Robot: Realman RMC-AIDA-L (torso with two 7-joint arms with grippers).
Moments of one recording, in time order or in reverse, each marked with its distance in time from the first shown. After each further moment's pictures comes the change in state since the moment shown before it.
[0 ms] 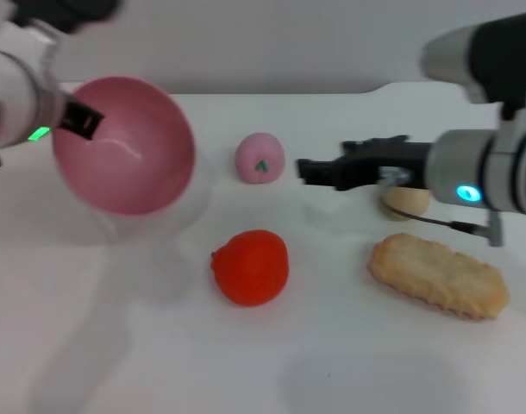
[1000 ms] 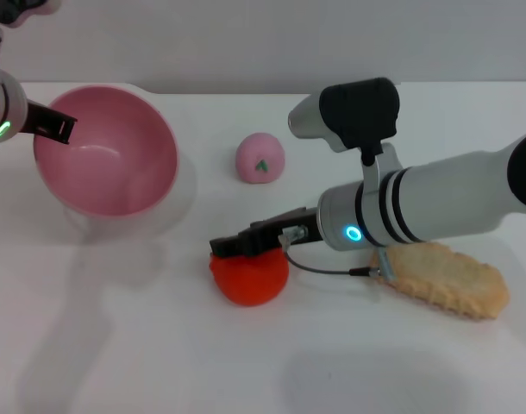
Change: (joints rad) left arm 0.008 0.000 -0.181 -0.080 -0.130 0.051 0.062; right arm 0.365 0.004 -0.191 0.563 0.381 -0.126 -0.065
